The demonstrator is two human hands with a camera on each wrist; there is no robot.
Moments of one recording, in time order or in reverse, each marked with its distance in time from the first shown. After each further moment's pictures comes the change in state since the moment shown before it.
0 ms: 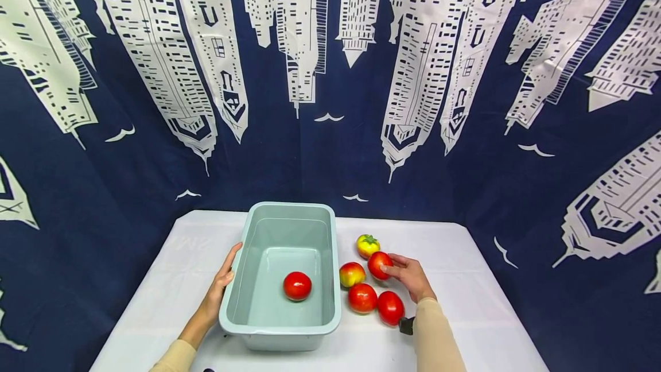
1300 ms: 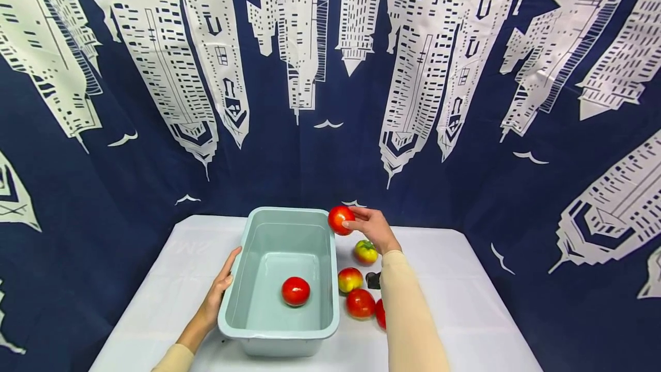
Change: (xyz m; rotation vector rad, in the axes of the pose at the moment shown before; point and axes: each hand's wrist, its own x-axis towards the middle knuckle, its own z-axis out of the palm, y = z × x) left_hand -0.001 0.000 -0.001 -0.008 -0.021 0.045; right_hand 0.014 -0.154 0.042 0.034 -0.163 -0.299
